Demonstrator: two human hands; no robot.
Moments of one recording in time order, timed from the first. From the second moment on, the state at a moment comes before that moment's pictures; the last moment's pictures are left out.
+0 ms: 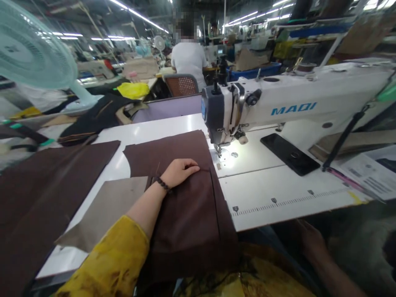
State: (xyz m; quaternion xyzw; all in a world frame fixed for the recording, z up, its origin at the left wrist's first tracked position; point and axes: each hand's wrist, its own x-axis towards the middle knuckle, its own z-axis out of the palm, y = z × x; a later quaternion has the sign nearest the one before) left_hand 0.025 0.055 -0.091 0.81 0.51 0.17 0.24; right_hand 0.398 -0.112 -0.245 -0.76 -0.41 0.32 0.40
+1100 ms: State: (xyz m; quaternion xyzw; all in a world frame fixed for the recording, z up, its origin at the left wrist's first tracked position) left_hand 0.048 0.052 -0.091 0.78 0.60 0.12 0.08; right_hand 0.236 -0.026 -0.084 -0.33 -0.94 0.04 0.09
